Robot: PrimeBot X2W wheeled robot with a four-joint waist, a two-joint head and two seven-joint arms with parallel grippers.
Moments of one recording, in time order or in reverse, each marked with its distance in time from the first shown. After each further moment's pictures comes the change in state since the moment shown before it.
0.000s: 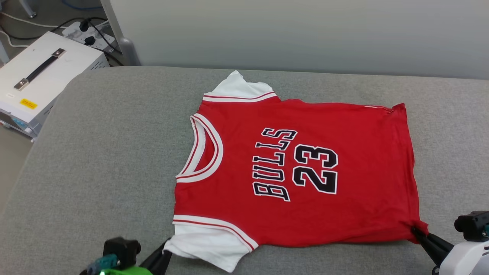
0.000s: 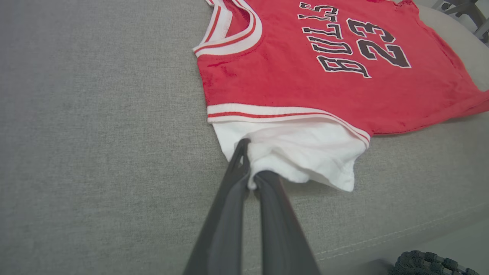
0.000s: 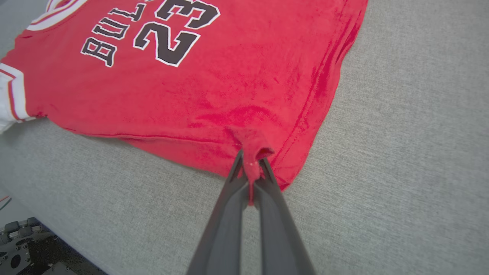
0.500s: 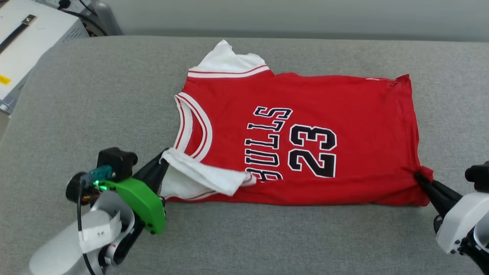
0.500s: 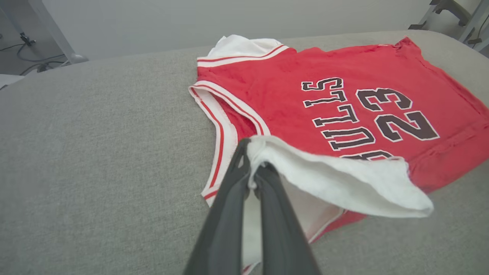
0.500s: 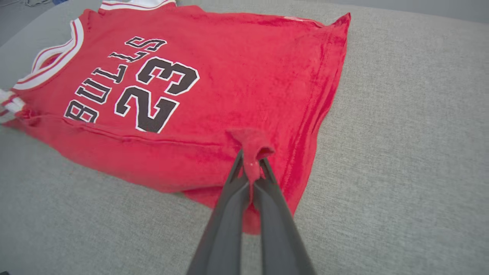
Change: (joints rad) left arm -0.378 -0.043 0.030 0.150 0.077 -0.136 0.071; right arm -0.131 0.051 -0.114 -0.085 -0.026 0.000 0.083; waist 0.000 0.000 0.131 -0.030
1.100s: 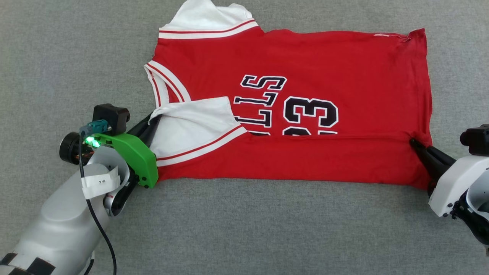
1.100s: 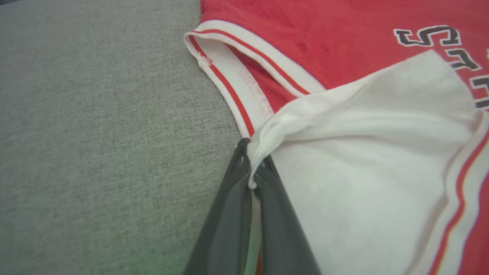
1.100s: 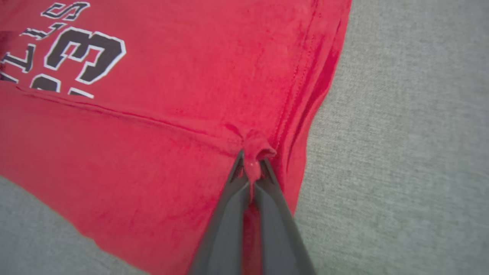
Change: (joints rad) left arm -0.271 -0.153 -0.010 0.470 0.037 -0.167 -0.037; right arm -0.220 0.016 0.070 0.135 0.016 0.000 -0.005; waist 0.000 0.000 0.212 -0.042
